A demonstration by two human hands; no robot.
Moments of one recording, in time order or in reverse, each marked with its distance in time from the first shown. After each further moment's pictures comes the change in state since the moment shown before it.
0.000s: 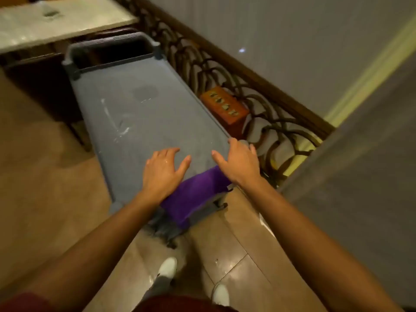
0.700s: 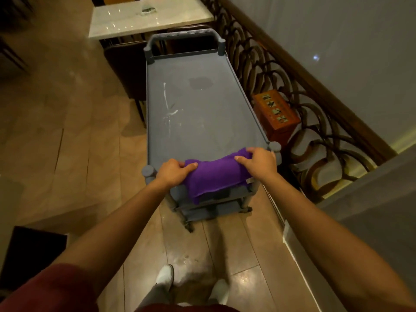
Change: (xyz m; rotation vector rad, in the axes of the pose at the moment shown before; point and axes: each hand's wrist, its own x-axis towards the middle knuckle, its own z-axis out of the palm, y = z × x) left_hand -0.057 -0.007 -0.004 -0.317 -0.241 -0.612; right_hand 0.010 0.027 0.011 0.245 -0.268 -0.121
